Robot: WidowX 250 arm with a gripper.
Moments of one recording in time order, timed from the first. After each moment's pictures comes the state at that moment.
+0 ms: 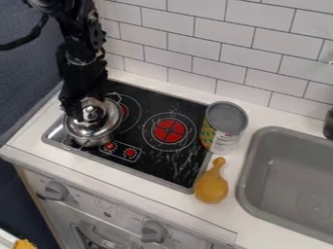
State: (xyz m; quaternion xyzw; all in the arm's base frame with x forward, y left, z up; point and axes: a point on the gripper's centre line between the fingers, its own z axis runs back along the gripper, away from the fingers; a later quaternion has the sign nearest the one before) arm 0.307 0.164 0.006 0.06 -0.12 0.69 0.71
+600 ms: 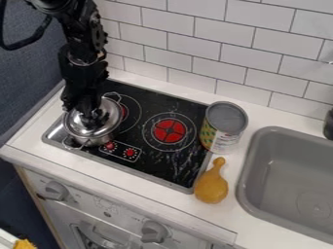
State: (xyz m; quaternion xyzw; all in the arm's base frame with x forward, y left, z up) arm 0.311 0.166 0.003 0.06 -0.12 0.69 0.71
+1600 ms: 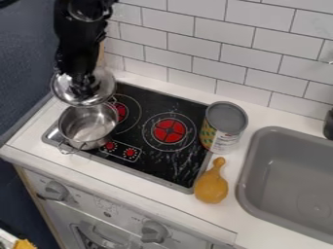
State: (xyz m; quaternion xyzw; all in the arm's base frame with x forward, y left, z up) arm 0.298 0.139 0.093 0.11 -0.18 0.70 0.68
